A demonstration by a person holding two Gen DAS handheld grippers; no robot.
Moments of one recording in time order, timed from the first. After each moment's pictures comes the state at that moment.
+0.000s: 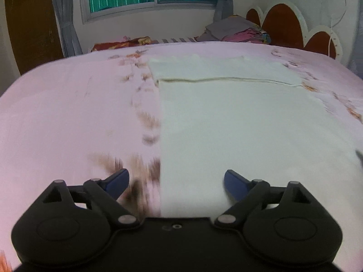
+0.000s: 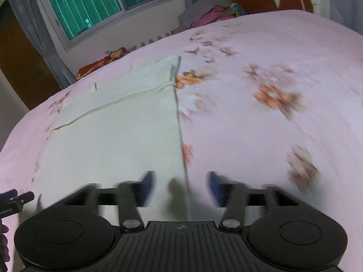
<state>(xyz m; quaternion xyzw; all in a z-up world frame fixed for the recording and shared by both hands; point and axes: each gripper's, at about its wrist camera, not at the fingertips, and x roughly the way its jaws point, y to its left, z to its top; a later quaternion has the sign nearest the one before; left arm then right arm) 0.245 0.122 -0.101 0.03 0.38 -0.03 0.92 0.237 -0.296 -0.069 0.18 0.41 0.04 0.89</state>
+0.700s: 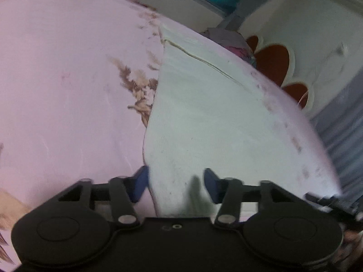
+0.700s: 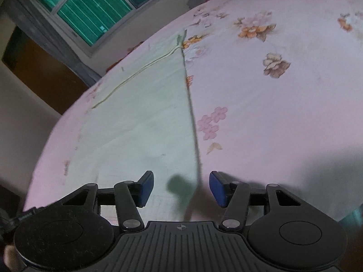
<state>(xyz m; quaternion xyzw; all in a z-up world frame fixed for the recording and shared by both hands) 0.157 0.181 -0.124 -0.25 0.41 -0.10 0.87 0.134 -0.319 -0.093 0.30 0.42 0.12 0.85</state>
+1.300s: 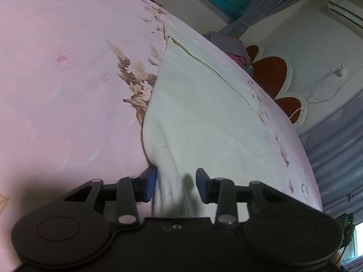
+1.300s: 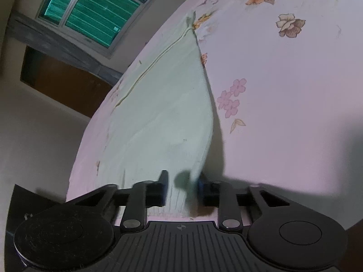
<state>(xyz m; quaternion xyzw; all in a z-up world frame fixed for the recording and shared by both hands) 0.169 0.179 -0.139 -0.29 0.40 -0.11 0.86 0.143 -0.329 -0.118 0.39 0.43 0.19 0.79</state>
